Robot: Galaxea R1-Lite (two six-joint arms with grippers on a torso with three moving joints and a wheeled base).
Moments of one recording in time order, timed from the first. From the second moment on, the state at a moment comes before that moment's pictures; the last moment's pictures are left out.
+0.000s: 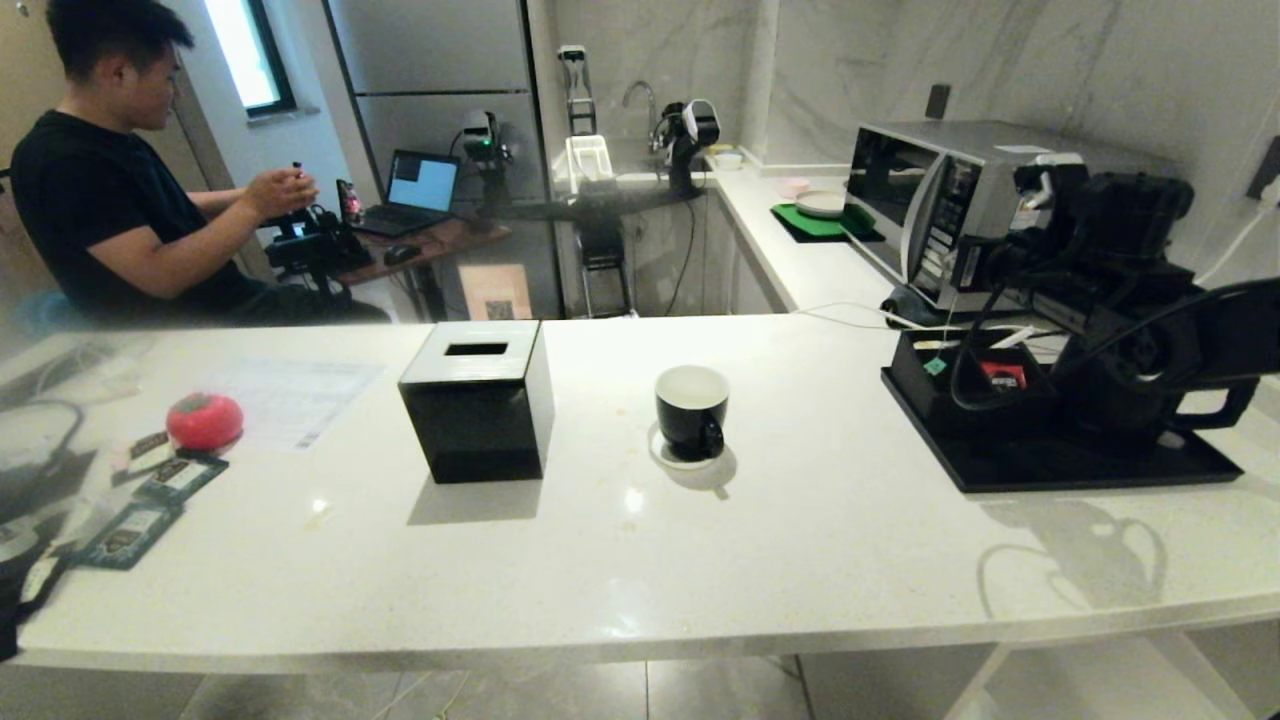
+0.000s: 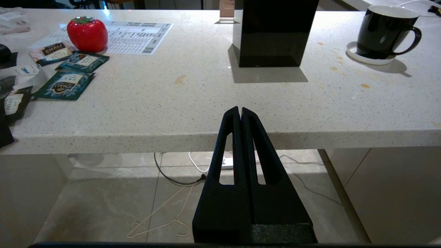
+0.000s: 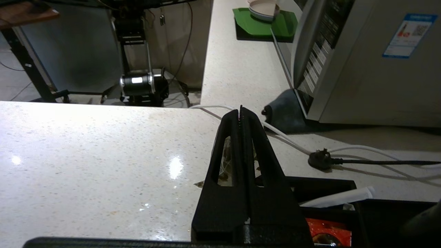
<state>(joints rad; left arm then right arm) 0.00 0.00 0.00 0.00 0.00 -0.03 0.03 2.05 -1.41 -0.68 0.00 -0.04</state>
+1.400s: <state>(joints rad) 0.00 0.00 0.00 0.00 0.00 -0.03 0.15 1.90 -1.34 -0.66 0.00 -0.07</state>
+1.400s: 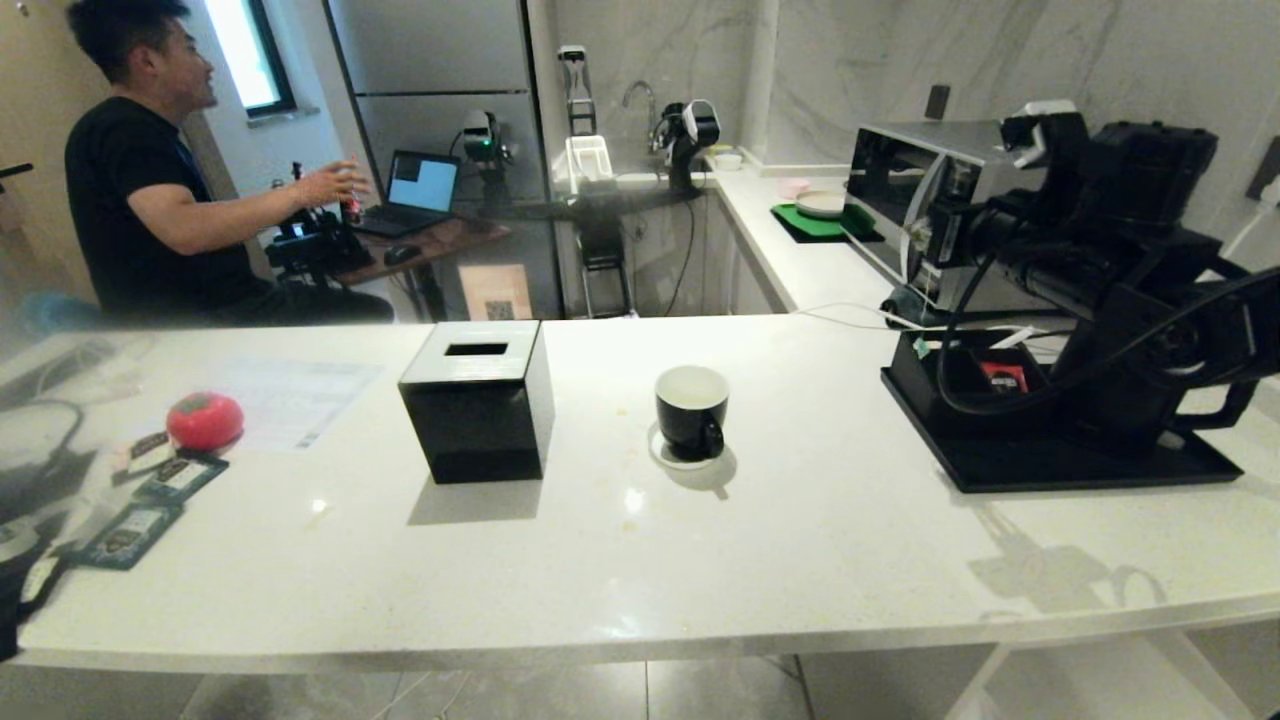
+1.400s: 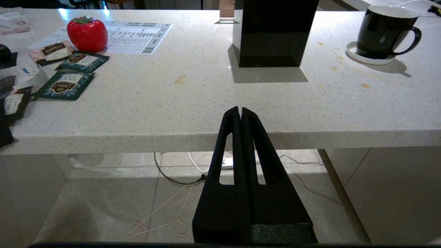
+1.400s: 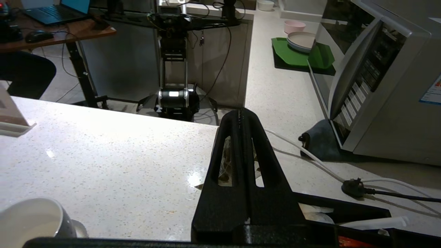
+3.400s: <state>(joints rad) 0.00 0.00 0.00 0.00 0.00 -0.03 0.24 1.85 -1.33 -0.64 0.00 -0.07</state>
